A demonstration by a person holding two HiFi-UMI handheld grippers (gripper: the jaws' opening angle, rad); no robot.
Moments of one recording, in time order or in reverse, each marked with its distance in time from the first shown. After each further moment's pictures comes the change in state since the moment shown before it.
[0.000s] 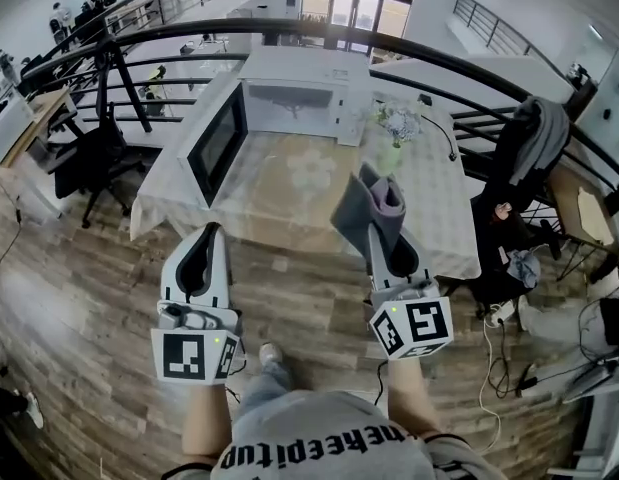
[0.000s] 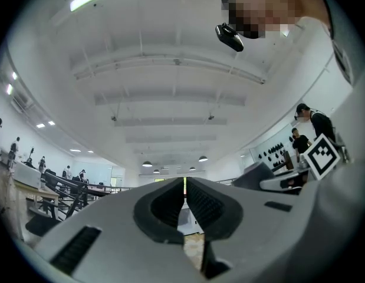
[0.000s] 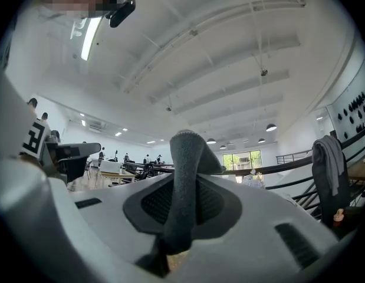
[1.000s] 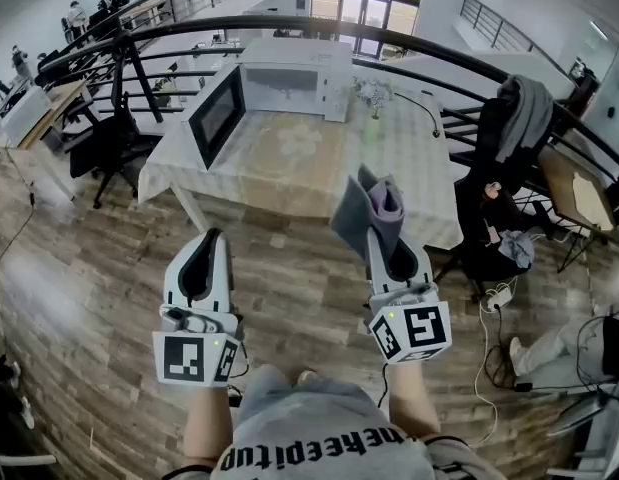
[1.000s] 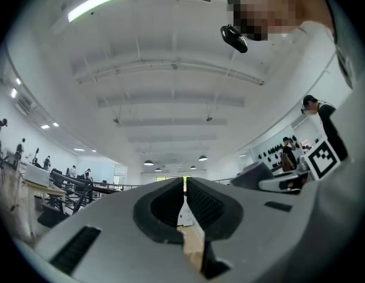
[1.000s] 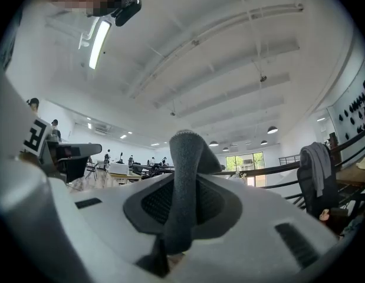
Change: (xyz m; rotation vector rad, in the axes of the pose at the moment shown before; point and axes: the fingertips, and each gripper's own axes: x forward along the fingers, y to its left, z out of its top) left arm -0.136 -0.118 0.062 -0.012 0.021 0.029; right arm -0.181 0.000 0.031 -0.006 -0.018 0.036
